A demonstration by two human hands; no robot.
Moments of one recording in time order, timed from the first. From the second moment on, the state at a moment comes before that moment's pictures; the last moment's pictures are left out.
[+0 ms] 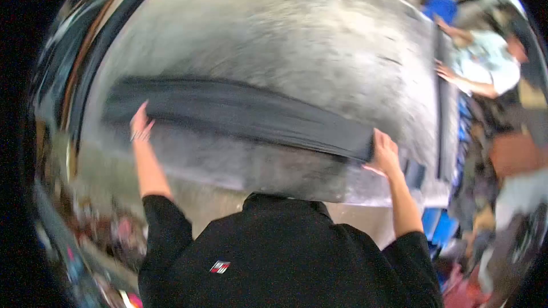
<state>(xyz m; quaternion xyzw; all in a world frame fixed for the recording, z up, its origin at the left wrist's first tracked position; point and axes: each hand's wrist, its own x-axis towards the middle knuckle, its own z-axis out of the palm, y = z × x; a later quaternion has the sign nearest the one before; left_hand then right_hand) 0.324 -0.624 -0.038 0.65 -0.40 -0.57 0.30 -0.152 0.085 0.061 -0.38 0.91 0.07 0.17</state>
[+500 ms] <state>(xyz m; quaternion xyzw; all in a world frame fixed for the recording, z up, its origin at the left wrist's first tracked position) 0.188 -0.394 0.025 0.25 -0.93 -0.13 0.24 -0.123 0.122 0.051 -0.42 0.89 0.09 0.14</state>
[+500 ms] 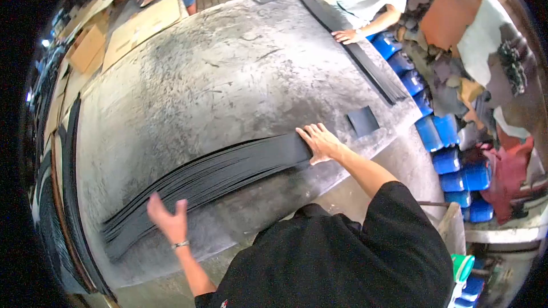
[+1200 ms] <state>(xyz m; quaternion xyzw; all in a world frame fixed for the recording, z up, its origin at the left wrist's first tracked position) -0.057 -0.082 0.028 -0.10 -0.98 -0.17 -0.05 -0.192 0.165 0.035 -0.58 0.80 -0.09 0.06</state>
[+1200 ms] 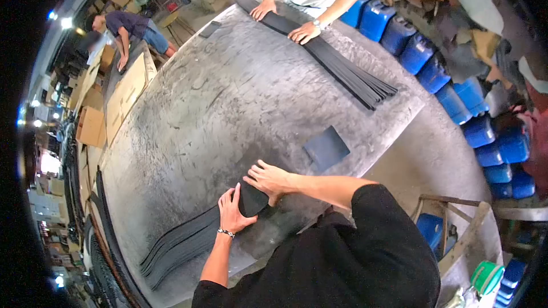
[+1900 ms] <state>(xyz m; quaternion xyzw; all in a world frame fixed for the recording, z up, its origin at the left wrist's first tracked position) -0.225 0.058 0.008 0.04 -0.98 -0.14 -0.11 -0.205 0.417 0.027 -0.04 0.92 -0.38 -0.07</state>
